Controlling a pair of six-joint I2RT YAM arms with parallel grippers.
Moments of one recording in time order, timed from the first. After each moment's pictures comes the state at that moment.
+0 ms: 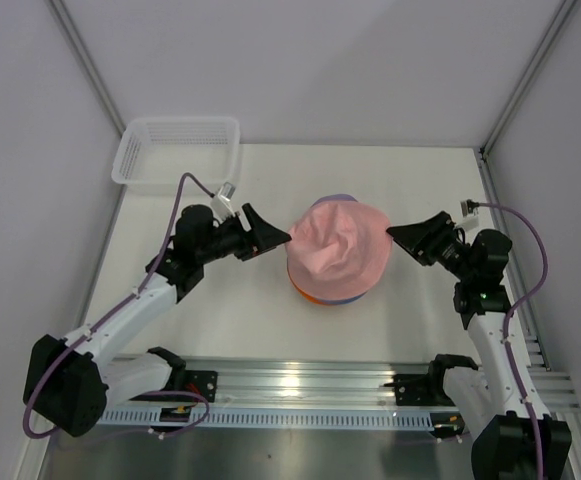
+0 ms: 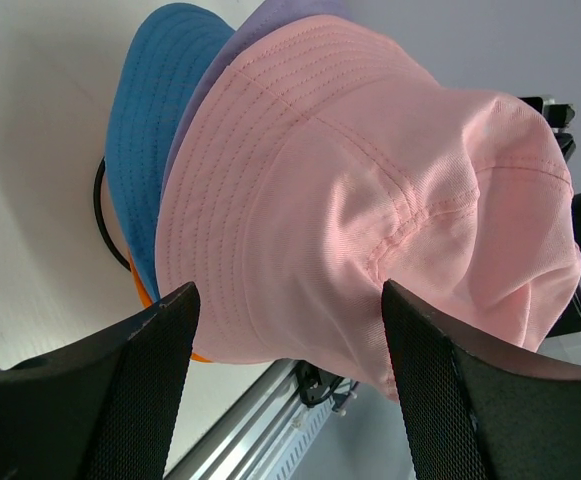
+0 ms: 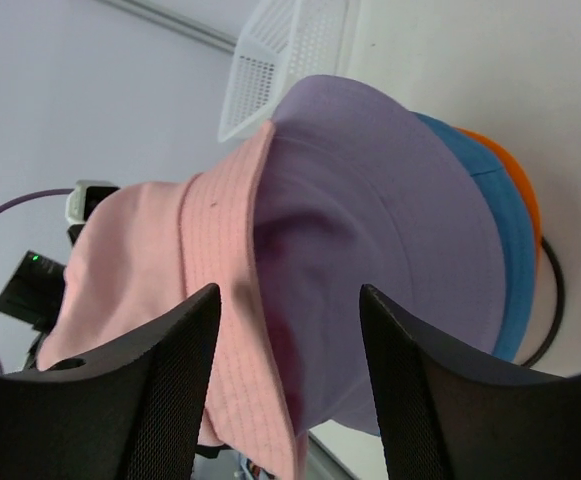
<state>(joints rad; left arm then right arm) -0.45 1.10 0.73 0.04 0.46 -0.92 -0.08 0.81 0.55 0.08 -0.71 0.93</state>
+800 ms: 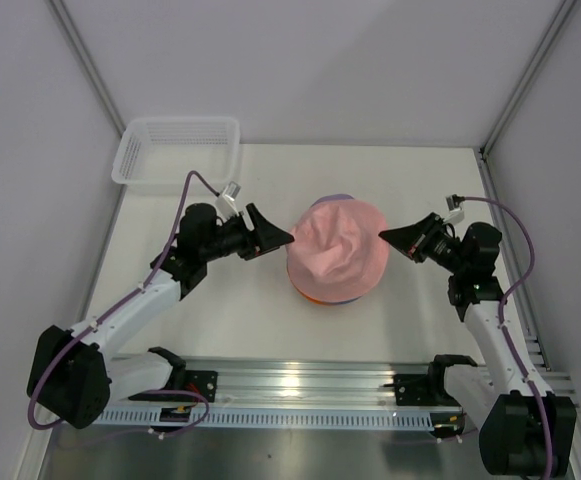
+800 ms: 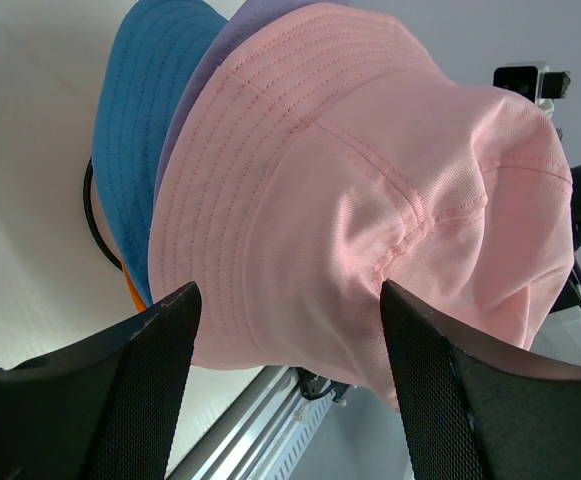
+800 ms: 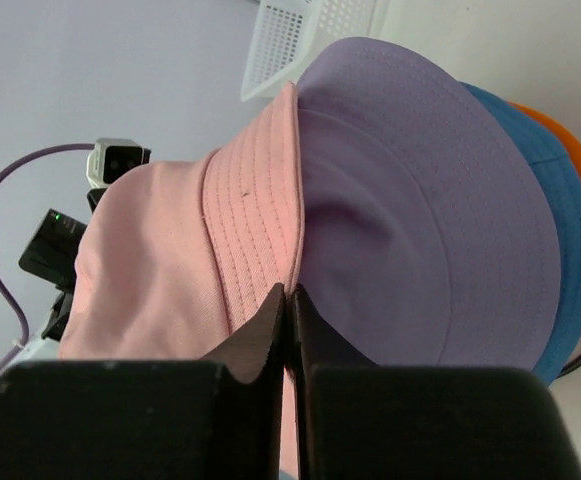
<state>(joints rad) -0.45 1.14 0.73 0.09 0.50 -0.92 -0.02 0.91 0.54 0.23 -0.80 0.99</state>
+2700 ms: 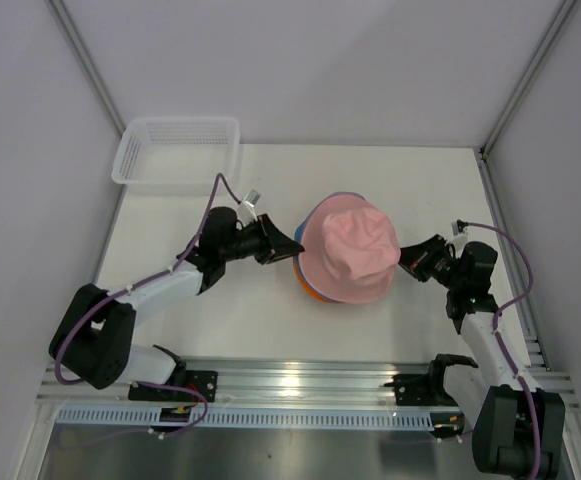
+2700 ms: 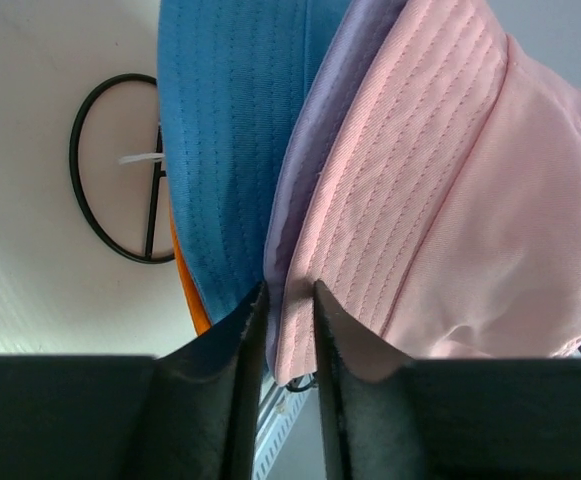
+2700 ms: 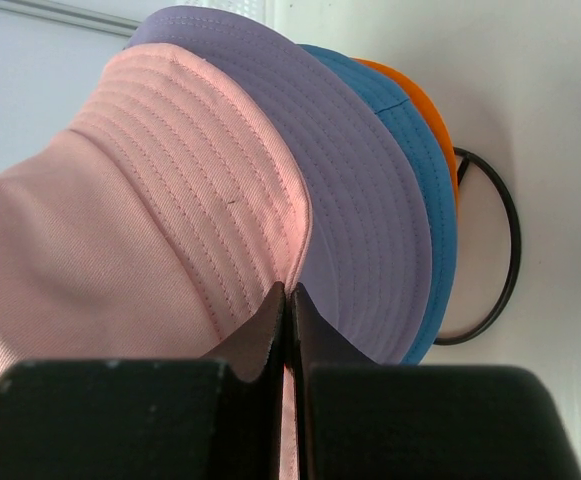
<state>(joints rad) -0.50 1.37 0.69 0.33 0.57 -1.03 -0.10 0.90 0.37 0.21 -0.71 0.97</state>
